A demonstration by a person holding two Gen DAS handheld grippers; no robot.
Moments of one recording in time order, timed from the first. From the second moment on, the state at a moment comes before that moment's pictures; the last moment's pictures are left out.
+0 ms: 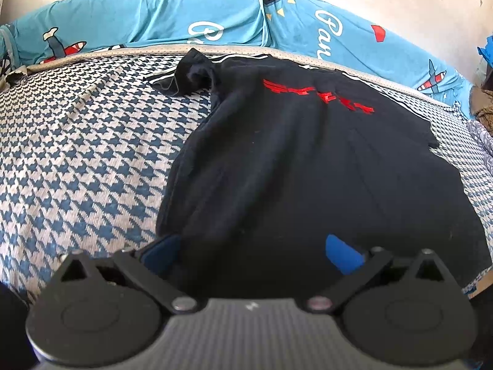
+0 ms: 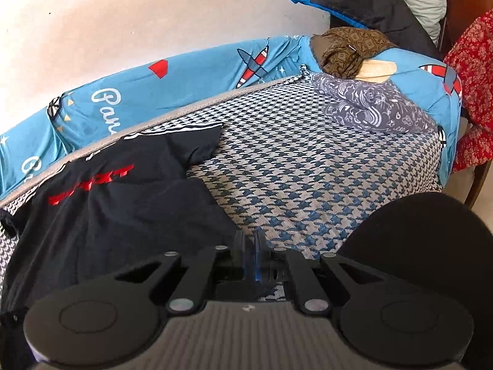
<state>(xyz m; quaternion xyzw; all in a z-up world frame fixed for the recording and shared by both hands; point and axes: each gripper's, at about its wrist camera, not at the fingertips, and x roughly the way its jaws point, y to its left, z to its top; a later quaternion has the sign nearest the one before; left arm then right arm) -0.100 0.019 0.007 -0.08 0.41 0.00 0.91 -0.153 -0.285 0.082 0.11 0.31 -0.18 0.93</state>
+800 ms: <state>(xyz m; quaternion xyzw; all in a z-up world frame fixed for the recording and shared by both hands) -0.051 0.006 0.031 -0.09 0.44 -0.02 0.89 -0.031 -0.303 0.073 0.17 0.33 -0.03 0.93</state>
